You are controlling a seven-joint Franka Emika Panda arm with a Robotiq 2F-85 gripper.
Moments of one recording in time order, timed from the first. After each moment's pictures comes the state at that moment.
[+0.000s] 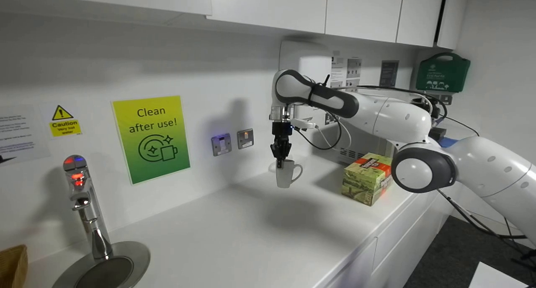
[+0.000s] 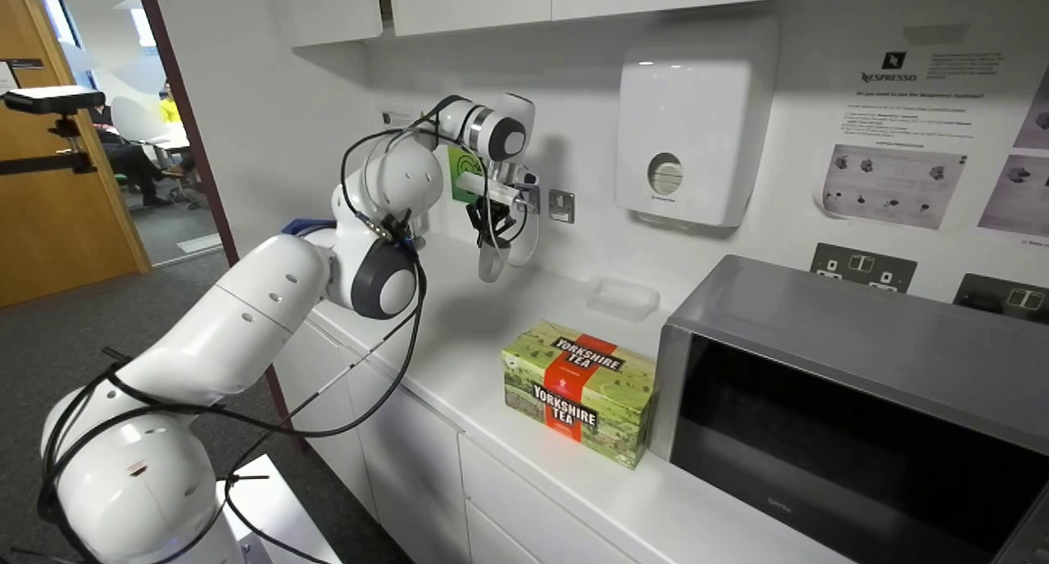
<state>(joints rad) 0.12 1.01 0.13 -0.37 0.13 1.25 -0.14</state>
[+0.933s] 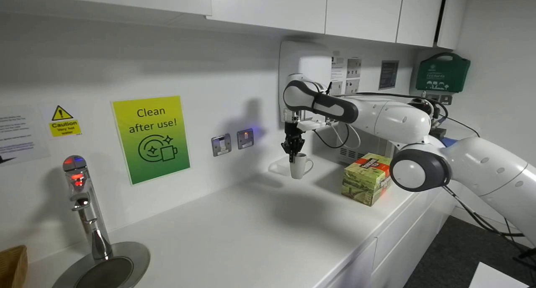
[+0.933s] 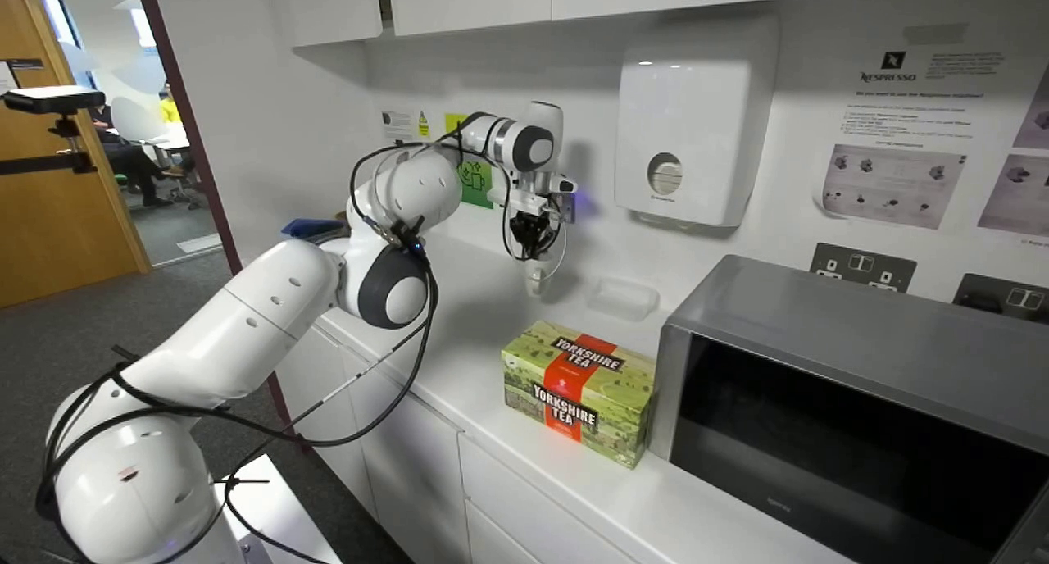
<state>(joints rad) 0.05 1.04 0.03 -0.37 0.05 1.36 -0.02</state>
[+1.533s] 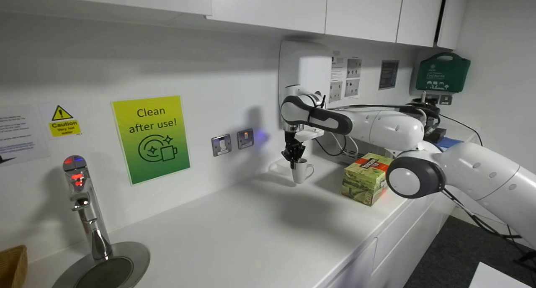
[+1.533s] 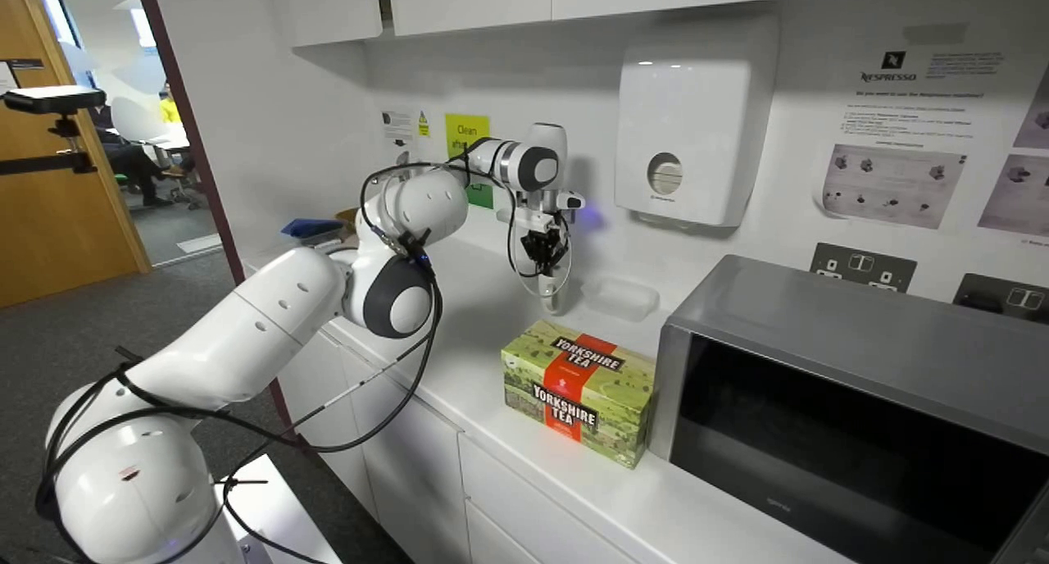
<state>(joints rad) 0.06 1.10 -0.01 -0.37 0.01 1.43 0.03</state>
